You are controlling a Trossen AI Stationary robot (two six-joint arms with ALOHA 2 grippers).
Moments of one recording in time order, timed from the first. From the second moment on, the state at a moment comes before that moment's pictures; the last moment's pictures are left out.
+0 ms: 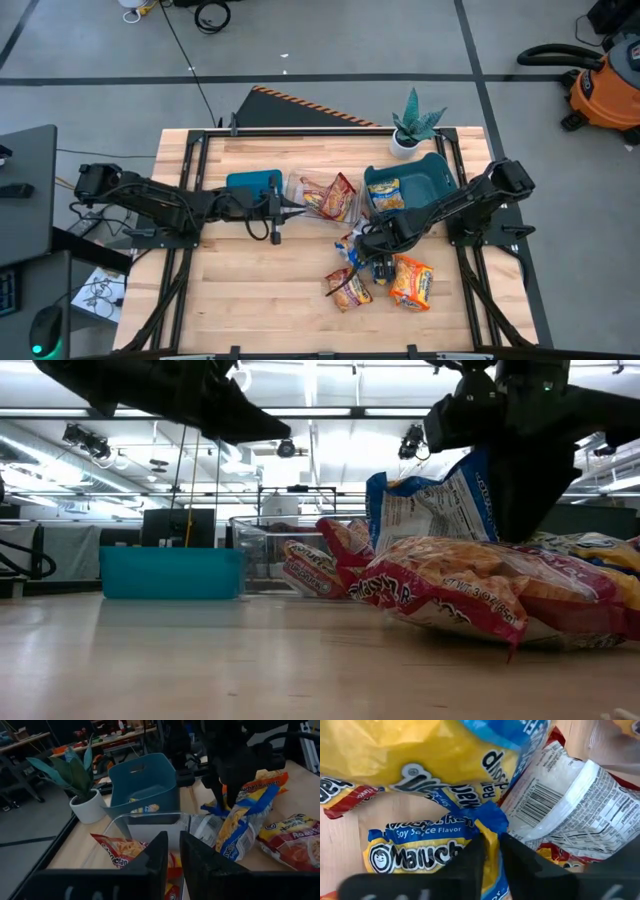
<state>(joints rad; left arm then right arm) -0.07 1.25 0.57 0.47 -0.21 0.19 0.32 1.65 1.06 -0.78 0.07 0.30</state>
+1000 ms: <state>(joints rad) -0.07 1.25 0.57 0.46 -0.21 0.19 0.31 1.50 1.50 -1.42 0.30 0.37</state>
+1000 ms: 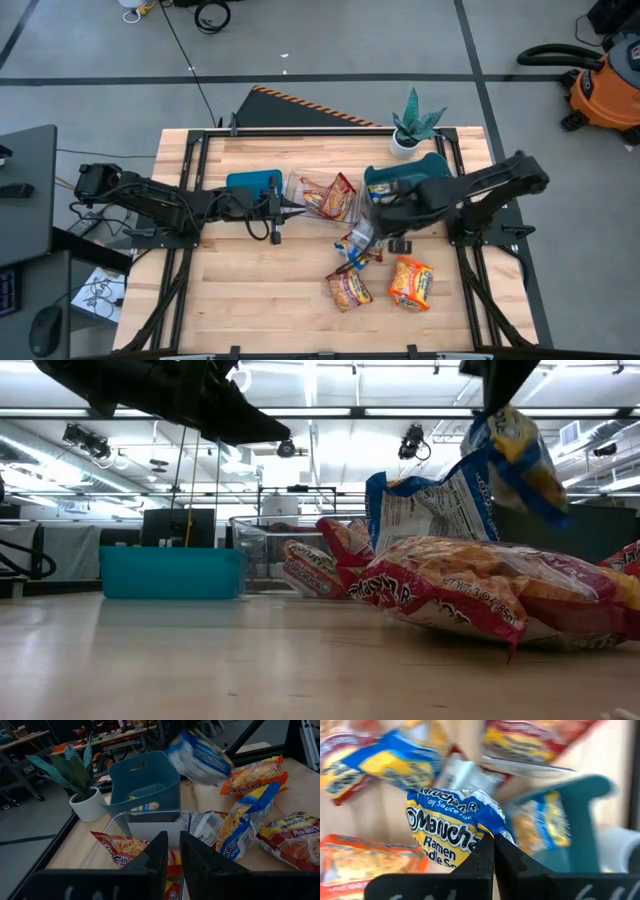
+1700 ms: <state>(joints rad) -0.07 1.25 0.57 0.47 -0.21 0.14 0.11 1.18 1.32 -1.42 0.55 0.26</state>
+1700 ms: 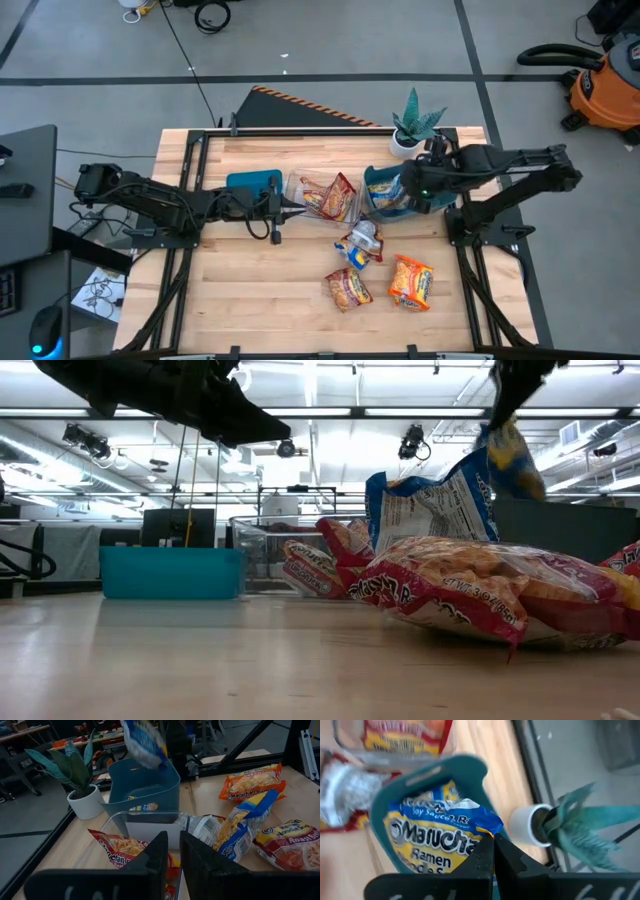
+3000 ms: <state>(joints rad) -0.17 1.28 0.57 0.36 -0.21 0.04 -0.01 1.43 1.25 -0.77 0.08 0.05</state>
